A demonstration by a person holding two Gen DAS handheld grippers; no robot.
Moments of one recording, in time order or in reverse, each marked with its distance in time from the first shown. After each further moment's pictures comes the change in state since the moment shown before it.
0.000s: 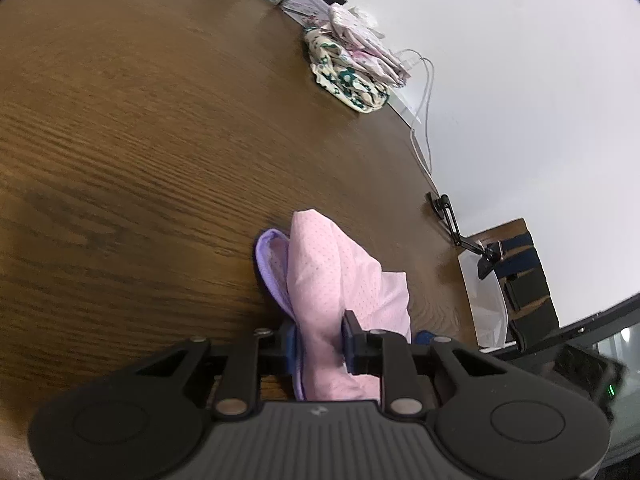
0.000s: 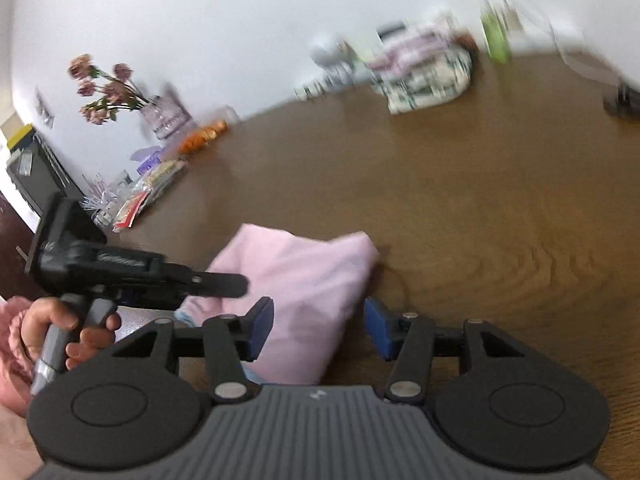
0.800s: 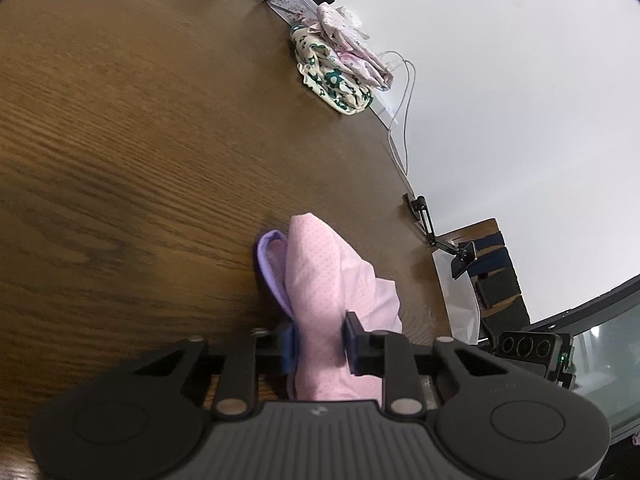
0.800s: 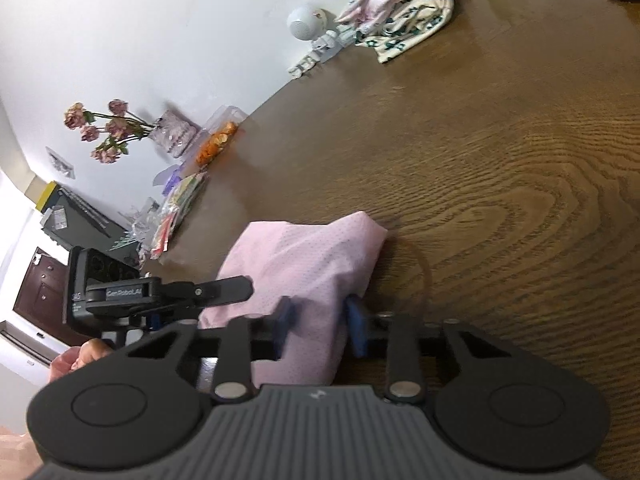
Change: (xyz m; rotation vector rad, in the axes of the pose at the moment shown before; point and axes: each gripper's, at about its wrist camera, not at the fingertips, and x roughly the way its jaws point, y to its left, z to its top) left arm 0.000 0.020 0.008 -0.001 0.017 -0.106; right arm 0.024 -0.027 -0.008 0.218 0.048 0.153
